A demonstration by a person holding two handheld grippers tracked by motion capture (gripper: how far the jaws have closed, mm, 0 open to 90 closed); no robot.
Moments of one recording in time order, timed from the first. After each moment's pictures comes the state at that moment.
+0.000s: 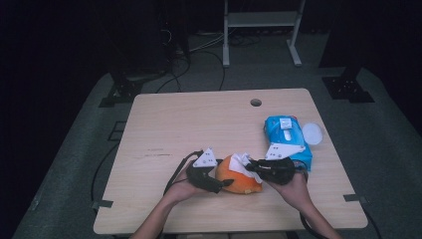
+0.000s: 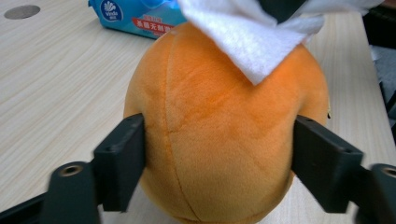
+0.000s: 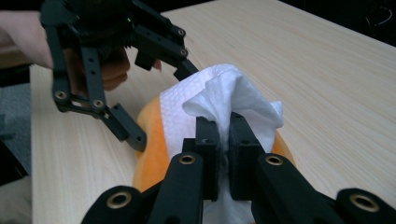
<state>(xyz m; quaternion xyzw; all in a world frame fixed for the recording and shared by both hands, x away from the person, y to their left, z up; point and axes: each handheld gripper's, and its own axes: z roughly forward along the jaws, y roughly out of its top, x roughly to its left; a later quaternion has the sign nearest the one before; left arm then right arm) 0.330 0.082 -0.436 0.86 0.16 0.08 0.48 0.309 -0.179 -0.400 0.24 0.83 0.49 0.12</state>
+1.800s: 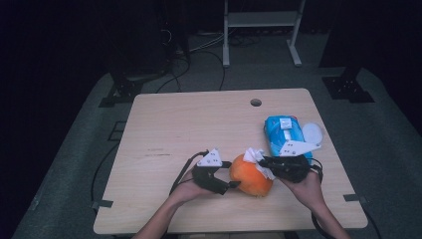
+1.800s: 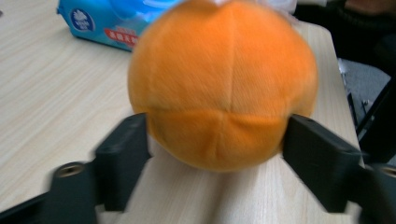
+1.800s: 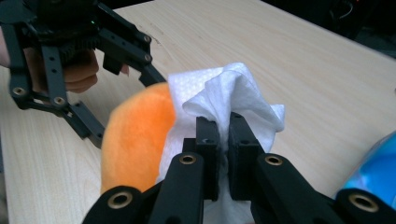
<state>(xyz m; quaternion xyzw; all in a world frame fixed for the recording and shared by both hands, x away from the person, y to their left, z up) 0.328 0.067 -0.436 0.85 0.16 0.04 0.49 0.307 -0.211 -0.392 0.28 0.82 0.47 0.15</state>
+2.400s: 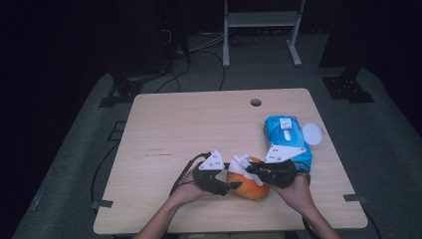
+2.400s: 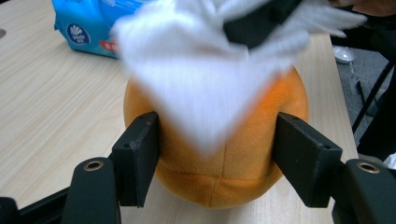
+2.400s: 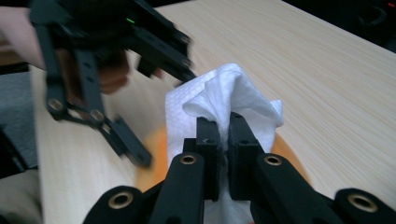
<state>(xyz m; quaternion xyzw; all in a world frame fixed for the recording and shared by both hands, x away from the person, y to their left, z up) 0.316 0.062 -0.425 0.86 0.13 0.07 0.48 0.294 -0.173 -0.386 0.23 0.84 0.47 0.13</state>
